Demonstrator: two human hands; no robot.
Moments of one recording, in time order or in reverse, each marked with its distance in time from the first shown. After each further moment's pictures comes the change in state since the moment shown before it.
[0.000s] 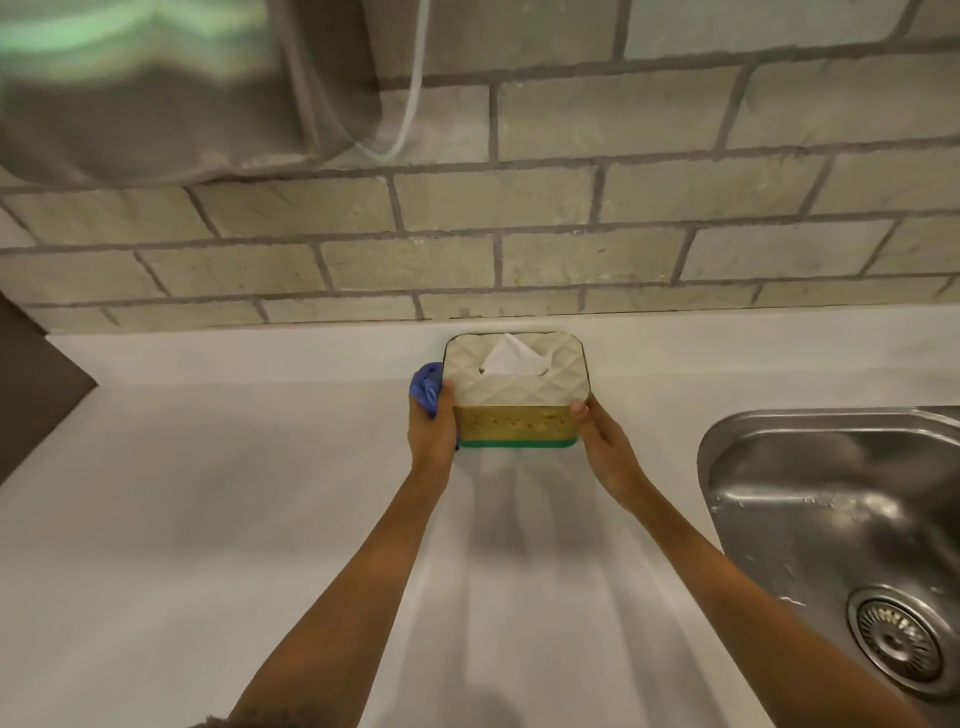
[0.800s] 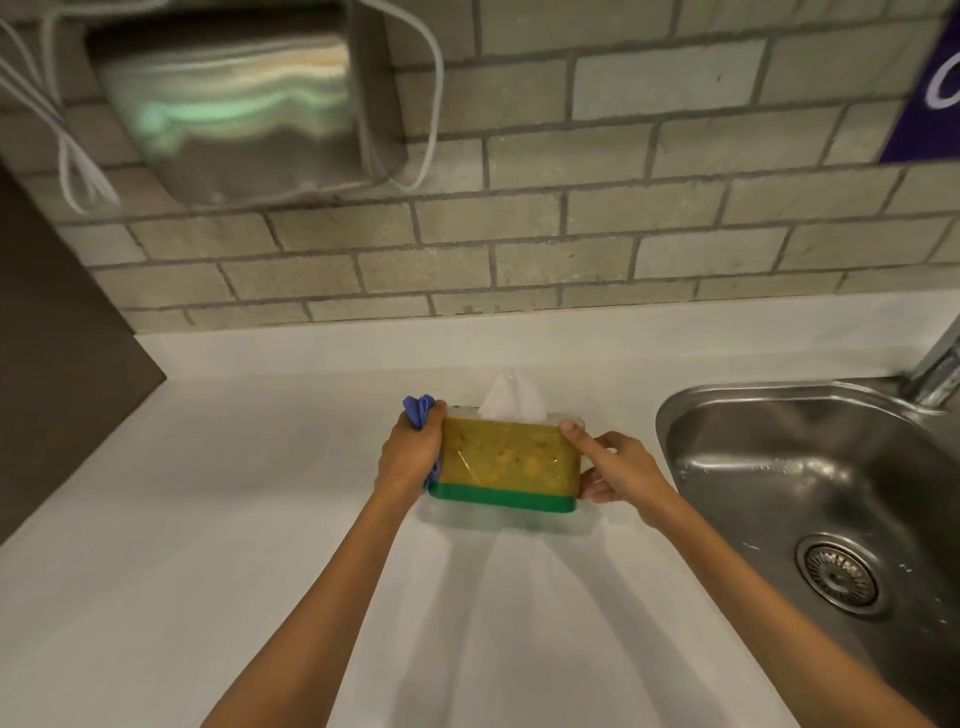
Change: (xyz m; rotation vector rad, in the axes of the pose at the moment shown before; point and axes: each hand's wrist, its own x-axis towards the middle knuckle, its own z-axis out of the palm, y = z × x) left_hand -0.118 0.013 -0.073 0.353 -0.002 0.023; right_hand -0.139 -0.039 -0.031 -0.026 0.012 0.244
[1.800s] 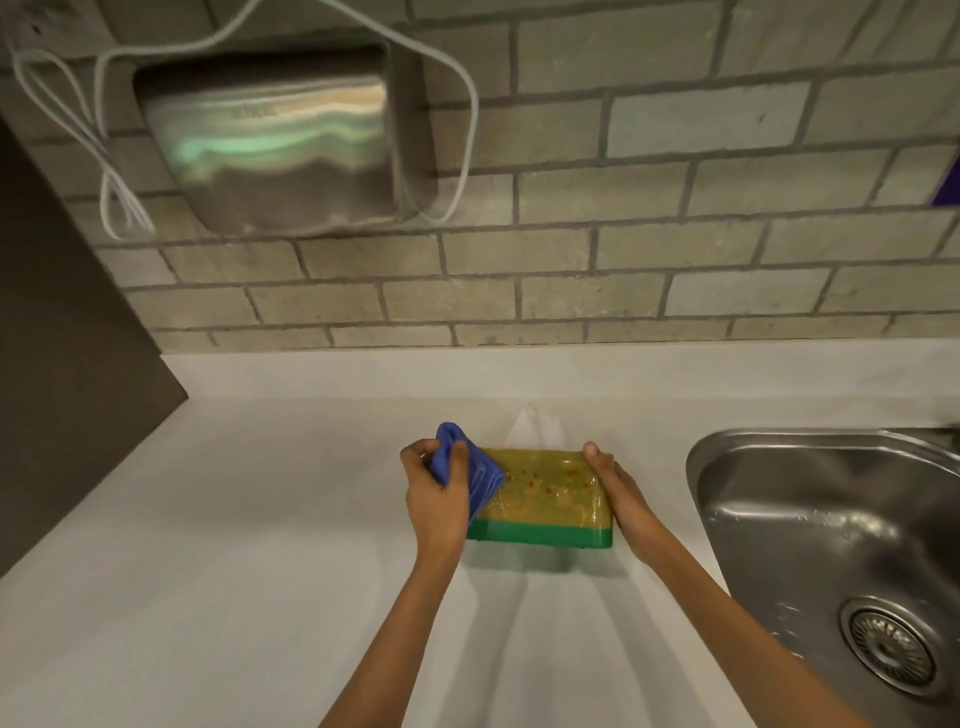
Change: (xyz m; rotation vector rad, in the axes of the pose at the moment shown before) left_hand -0.023 -0.002 0.014 -0.397 0.197 0.215; right_hand 0.045 0.006 0.025 0.257 -0.141 -0.092
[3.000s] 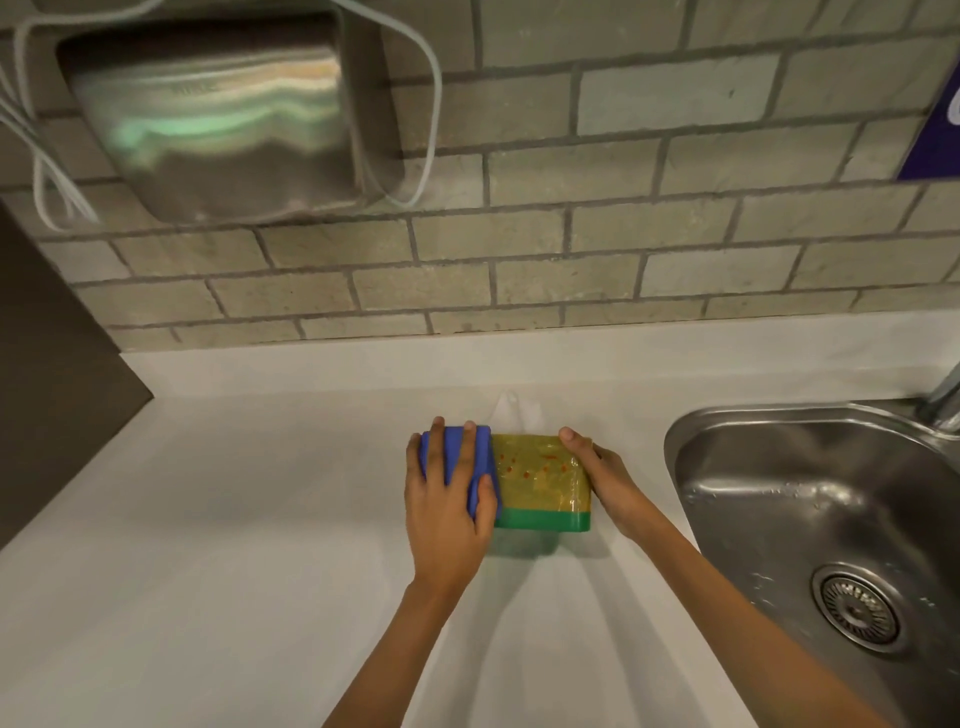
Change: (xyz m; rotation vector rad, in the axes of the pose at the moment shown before) left_hand -0.020 -0.029 0.005 0.784 -0.092 0.679; right_hand 0.005 -0.002 -0.007 -0.020 0.022 0.034
